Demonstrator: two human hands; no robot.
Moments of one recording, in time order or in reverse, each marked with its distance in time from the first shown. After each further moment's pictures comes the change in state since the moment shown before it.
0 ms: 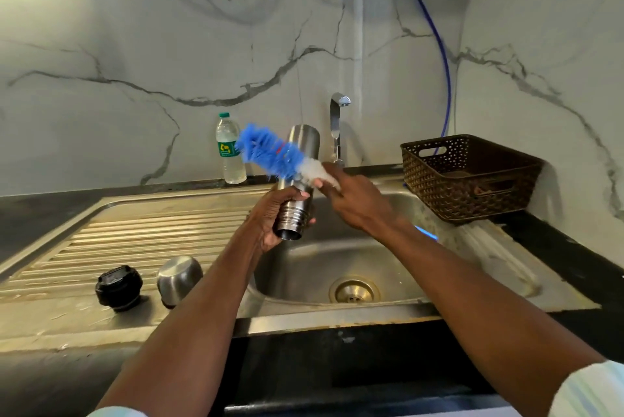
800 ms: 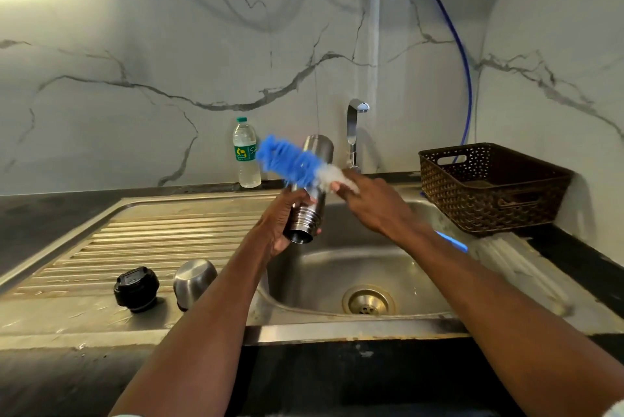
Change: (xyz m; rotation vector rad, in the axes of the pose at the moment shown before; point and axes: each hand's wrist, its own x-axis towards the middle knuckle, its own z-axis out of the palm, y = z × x) left_hand 0.001 0.006 -0.006 0.090 0.030 0.042; right_hand 0.012 0.002 0.000 -0.028 0.003 0.039
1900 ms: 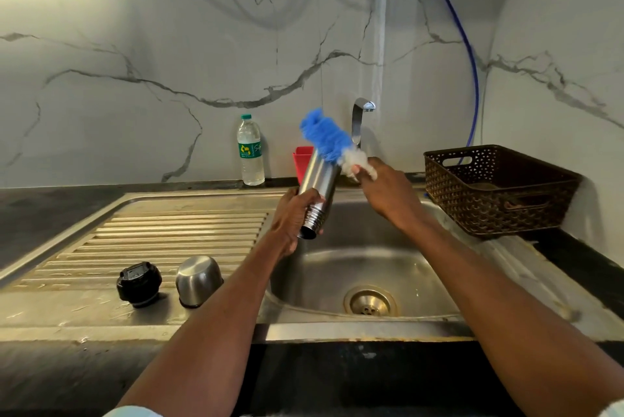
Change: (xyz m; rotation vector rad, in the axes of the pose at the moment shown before) left_hand 0.010 -0.013 0.007 0.145 0.197 0.087; right_hand 0.017 0.011 -0.006 0.076 0.095 0.093
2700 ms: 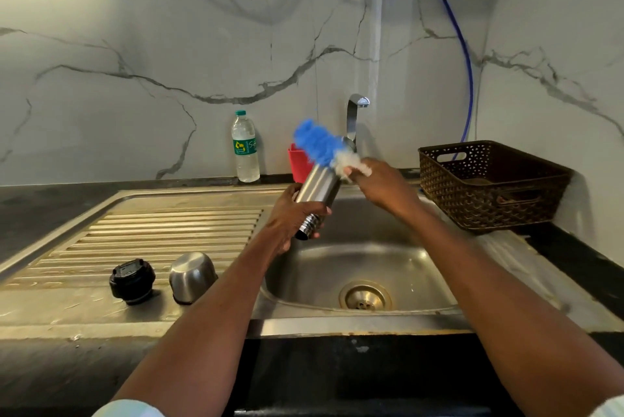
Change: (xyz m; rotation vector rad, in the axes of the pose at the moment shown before) left_hand -0.001 -0.003 0.000 0.200 -0.025 -0.038; right_hand 0.002 -0.005 -0.012 0.105 -0.136 0.035
